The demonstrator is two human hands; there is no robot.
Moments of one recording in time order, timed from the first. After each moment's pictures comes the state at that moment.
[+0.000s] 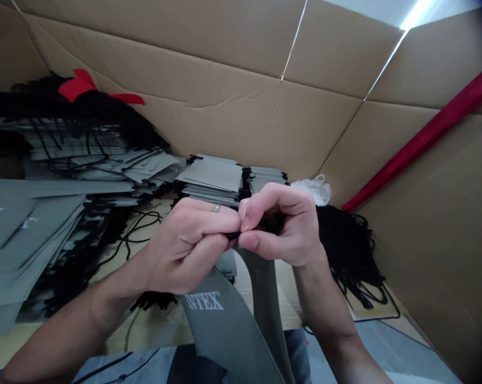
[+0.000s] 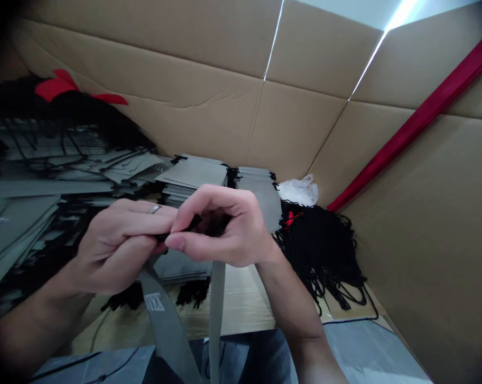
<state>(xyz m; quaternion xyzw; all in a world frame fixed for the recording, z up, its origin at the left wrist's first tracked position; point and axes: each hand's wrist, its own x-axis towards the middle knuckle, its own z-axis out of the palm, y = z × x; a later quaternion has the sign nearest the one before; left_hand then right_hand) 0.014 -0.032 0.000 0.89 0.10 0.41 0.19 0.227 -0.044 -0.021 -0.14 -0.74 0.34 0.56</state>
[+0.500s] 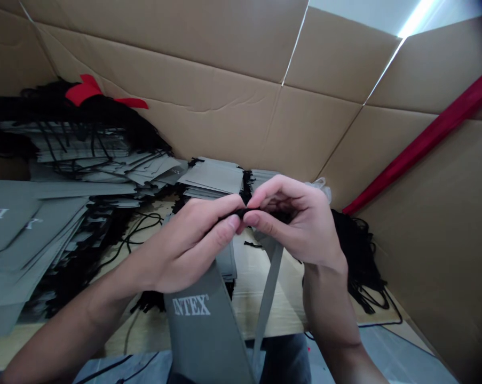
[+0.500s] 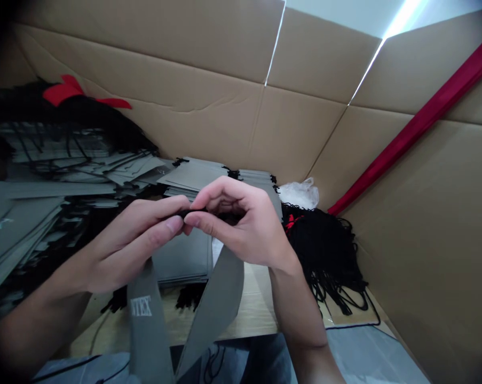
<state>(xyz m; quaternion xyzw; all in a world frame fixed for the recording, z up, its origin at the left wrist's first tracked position) 0.010 -0.030 0.002 0.88 0.15 0.37 0.27 0.243 -0.064 0.004 -0.26 -0.72 0.34 0.55</state>
